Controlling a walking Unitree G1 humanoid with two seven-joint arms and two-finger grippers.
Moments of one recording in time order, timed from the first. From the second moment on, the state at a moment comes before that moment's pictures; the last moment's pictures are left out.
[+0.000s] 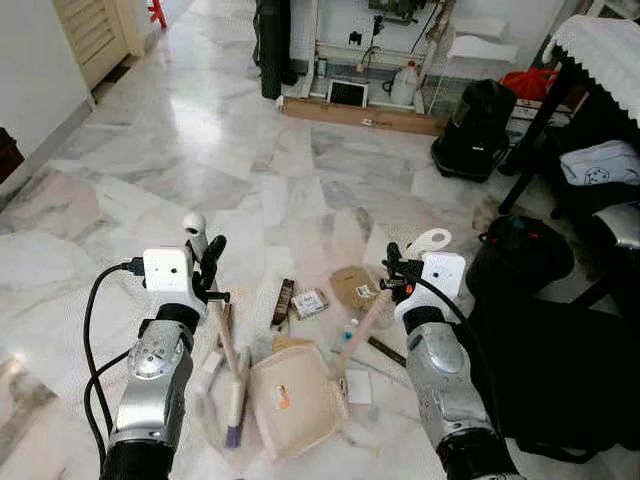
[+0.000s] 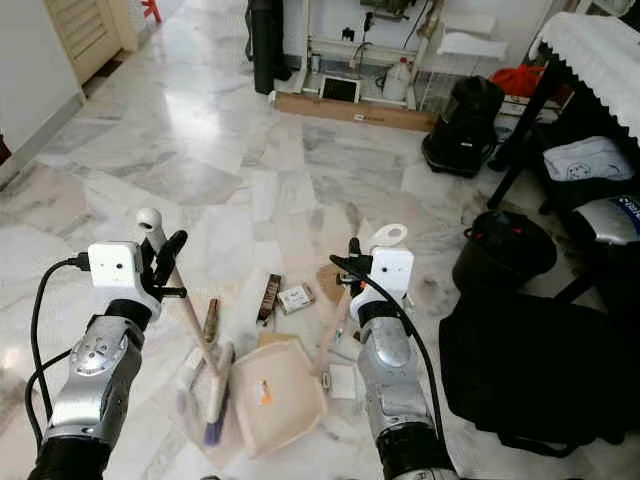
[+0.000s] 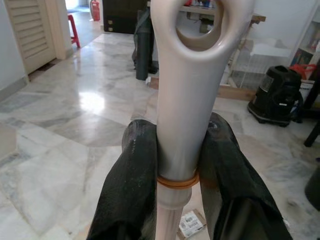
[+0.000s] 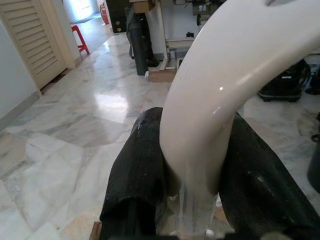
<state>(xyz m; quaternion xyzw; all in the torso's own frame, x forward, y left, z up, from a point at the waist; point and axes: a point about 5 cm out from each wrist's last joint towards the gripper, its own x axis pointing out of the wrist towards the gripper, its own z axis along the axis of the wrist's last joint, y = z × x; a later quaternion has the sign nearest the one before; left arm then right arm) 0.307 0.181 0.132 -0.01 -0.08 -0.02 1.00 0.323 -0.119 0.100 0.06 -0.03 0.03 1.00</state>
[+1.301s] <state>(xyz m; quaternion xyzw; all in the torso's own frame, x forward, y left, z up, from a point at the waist) 0.308 0.172 0.138 -0.01 -0.09 -0.04 1.00 0.325 -0.122 0.104 0.06 -0.03 0.02 1.00</state>
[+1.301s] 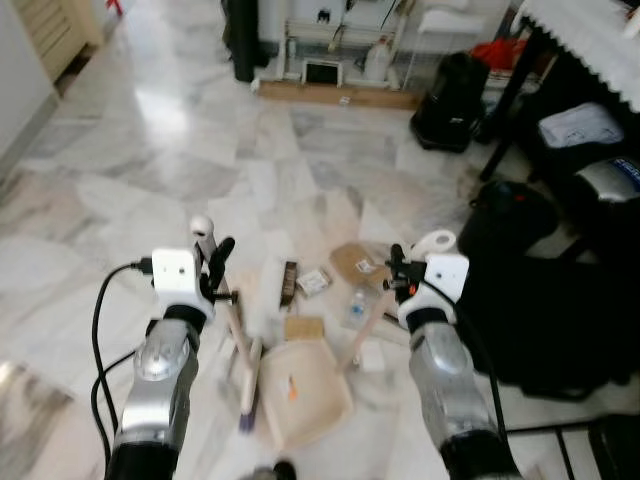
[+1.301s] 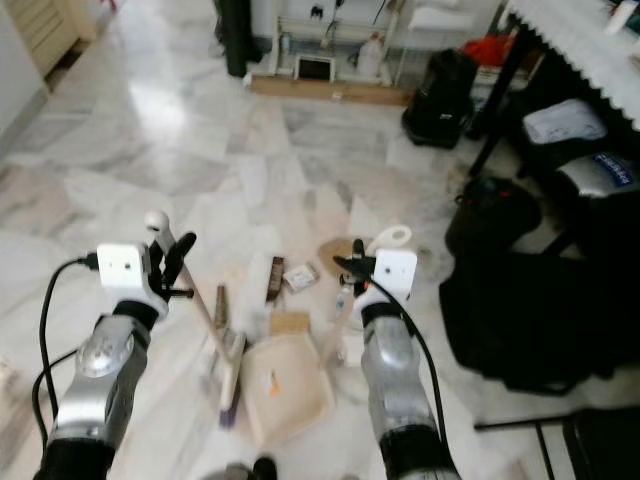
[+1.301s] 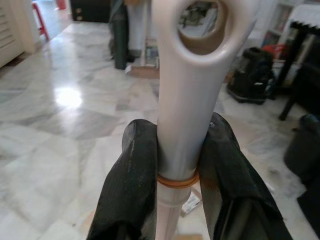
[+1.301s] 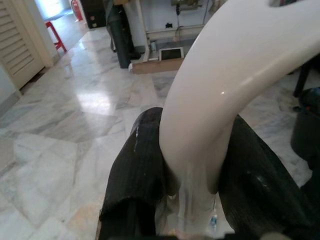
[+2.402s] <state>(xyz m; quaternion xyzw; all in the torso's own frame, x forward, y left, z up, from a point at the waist) 0.308 0.176 0.141 -0.01 -0.10 -0.04 0.99 0.324 -0.119 0.103 0.07 -0.03 0.02 1.00</state>
